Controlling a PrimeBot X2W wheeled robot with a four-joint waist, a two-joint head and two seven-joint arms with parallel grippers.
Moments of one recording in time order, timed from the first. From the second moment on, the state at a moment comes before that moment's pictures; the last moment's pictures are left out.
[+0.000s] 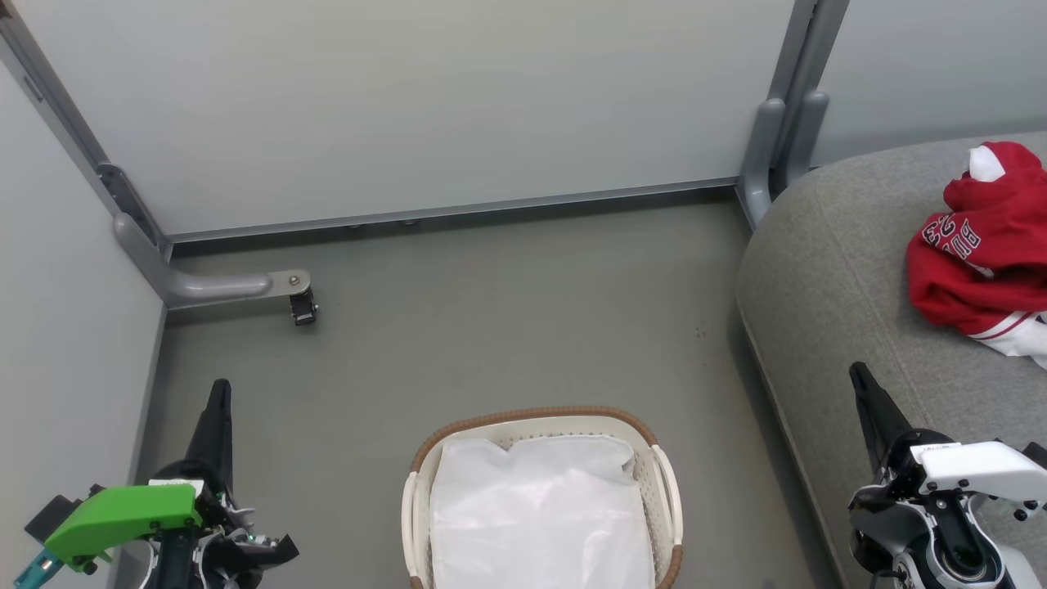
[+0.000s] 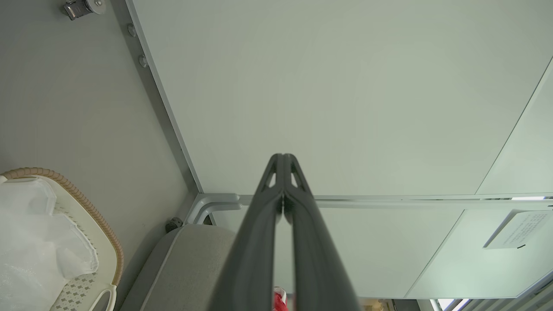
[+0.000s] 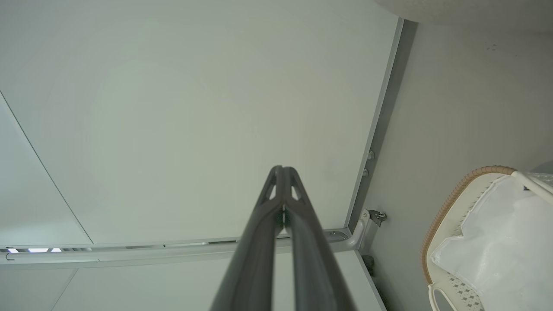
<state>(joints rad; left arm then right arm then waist) -0.10 0.05 0.11 0.25 -1.61 -0.13 0.11 -0.11 -0.05 -0.11 0.25 1.61 0.13 0.11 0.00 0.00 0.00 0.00</state>
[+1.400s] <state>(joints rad) -0.10 0.05 0.11 0.25 -1.61 -0.13 0.11 -0.11 -0.05 -0.11 0.25 1.61 0.13 0.11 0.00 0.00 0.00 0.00</state>
